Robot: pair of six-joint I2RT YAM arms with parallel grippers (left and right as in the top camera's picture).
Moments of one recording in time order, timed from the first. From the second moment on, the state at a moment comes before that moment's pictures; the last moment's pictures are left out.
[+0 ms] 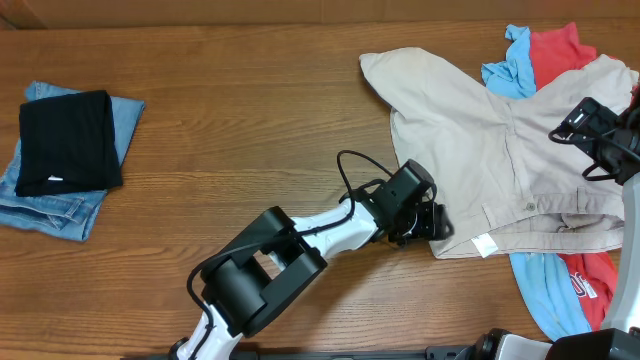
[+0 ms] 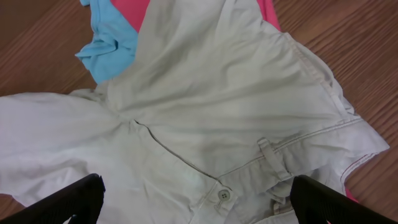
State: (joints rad) left arm -0.91 2.12 1.26 -0.04 0.49 -1.02; right arm -0.39 1.45 1.42 -0.96 0.09 0.33
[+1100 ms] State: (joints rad) left arm -0.47 1.69 1.48 -0.74 0.07 -0.52; right arm -0.39 1.45 1.42 -0.98 0.07 0.33
